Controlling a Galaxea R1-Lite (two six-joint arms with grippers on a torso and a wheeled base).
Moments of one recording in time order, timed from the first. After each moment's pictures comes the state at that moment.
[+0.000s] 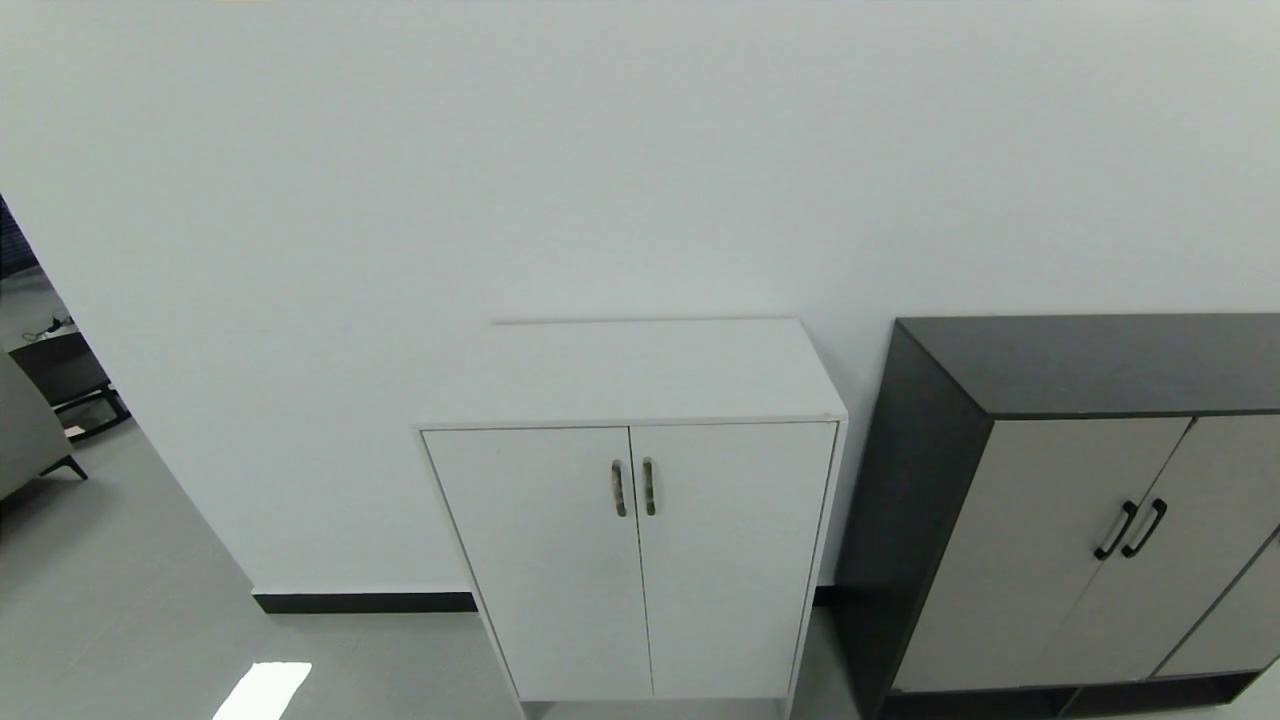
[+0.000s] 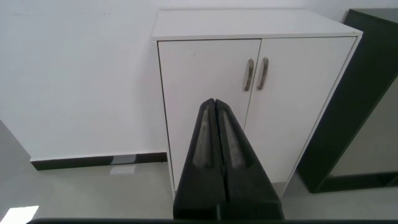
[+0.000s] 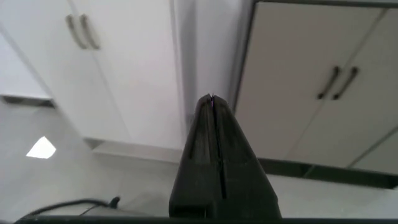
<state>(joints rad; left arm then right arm) 0.00 0.00 0.00 0.00 -0.04 0.00 0.10 0.17 -0.05 0.06 0.03 -0.04</state>
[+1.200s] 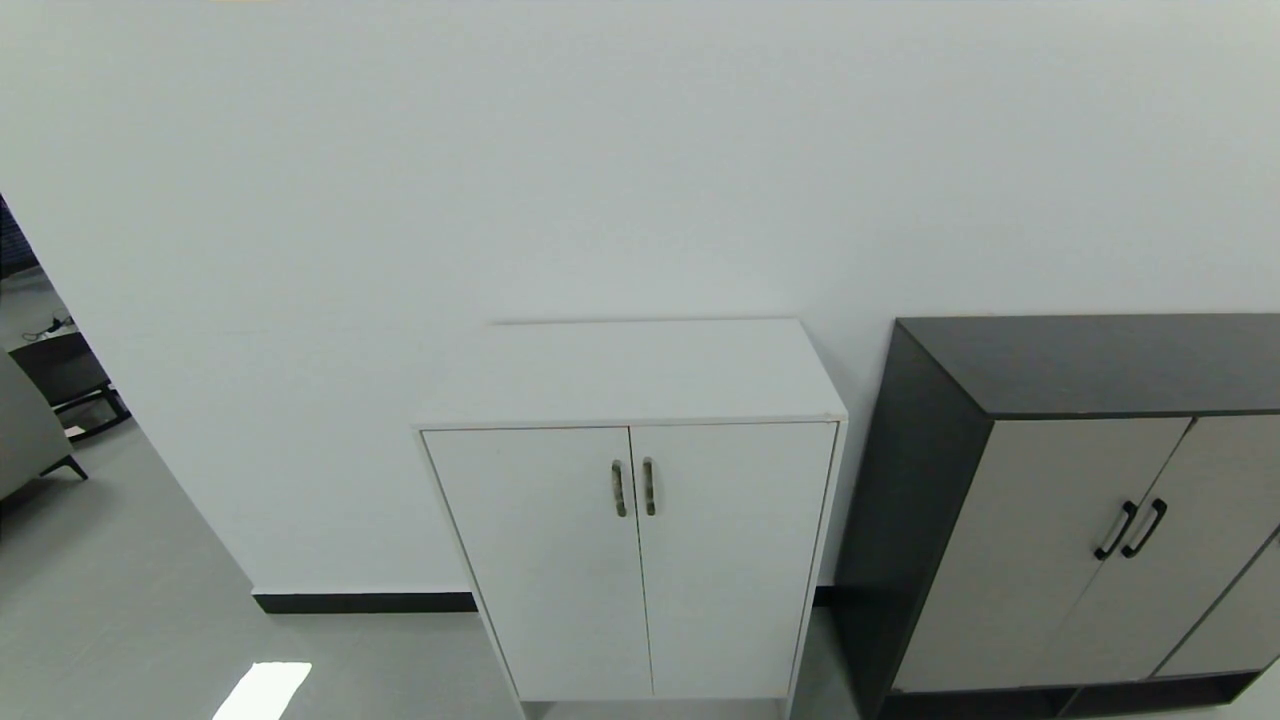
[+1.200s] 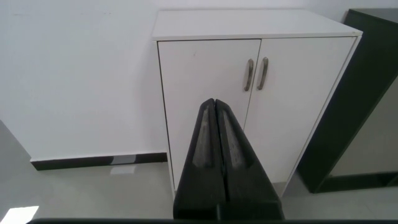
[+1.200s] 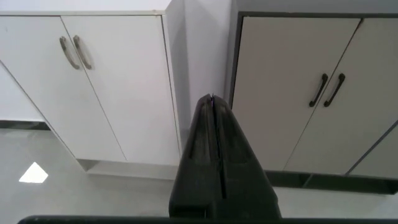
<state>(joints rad) 0.00 0.00 0.00 0.00 -0.04 0.00 0.06 0.10 0.00 0.00 0.03 -0.01</state>
